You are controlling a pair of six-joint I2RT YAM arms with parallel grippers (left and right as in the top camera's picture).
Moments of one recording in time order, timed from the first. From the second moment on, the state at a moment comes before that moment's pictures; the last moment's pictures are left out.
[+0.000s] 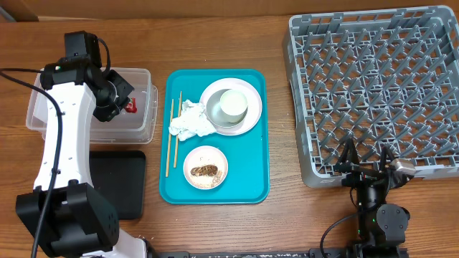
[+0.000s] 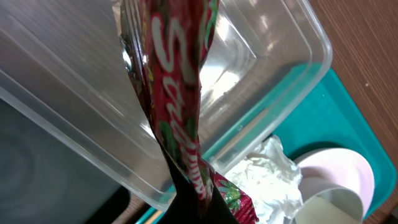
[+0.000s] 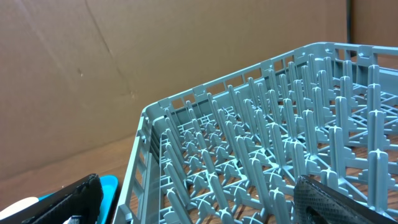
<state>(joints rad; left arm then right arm) 0.16 1.73 1.57 -1.11 0.05 -0.68 0.02 0.01 0.02 -0.02 0.13 0.33</state>
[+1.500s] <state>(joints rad) 0.24 1.75 1.59 -1.16 0.01 -0.69 0.02 0.01 0.02 -0.02 0.13 0.33</state>
